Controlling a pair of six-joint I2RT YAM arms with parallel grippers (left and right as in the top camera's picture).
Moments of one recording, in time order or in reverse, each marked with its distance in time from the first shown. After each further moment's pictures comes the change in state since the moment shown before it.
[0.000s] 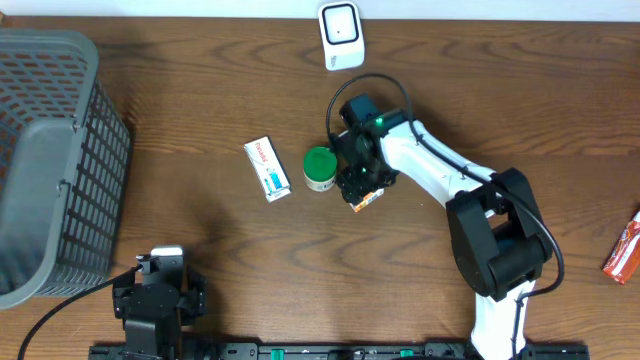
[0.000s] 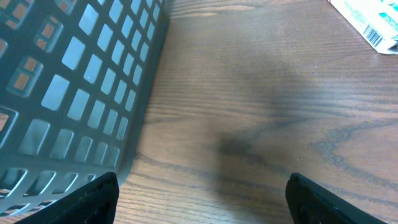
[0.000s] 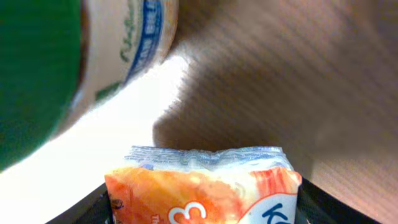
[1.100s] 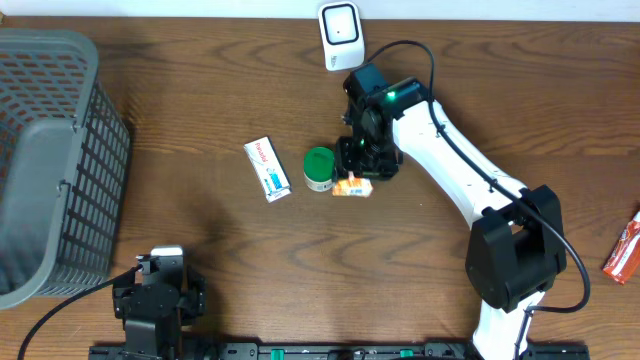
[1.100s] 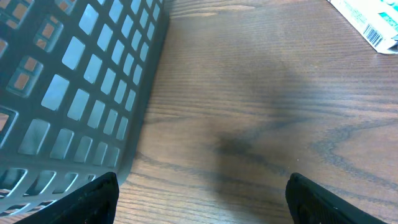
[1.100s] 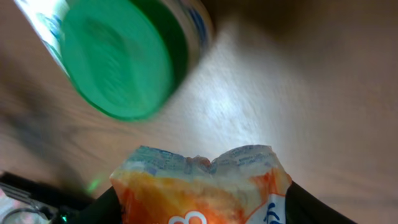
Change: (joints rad) left arm 0.000 0.000 0.000 -0.001 0.000 0.000; right arm -0.014 -0.069 0.202 -0.220 -0.182 0.565
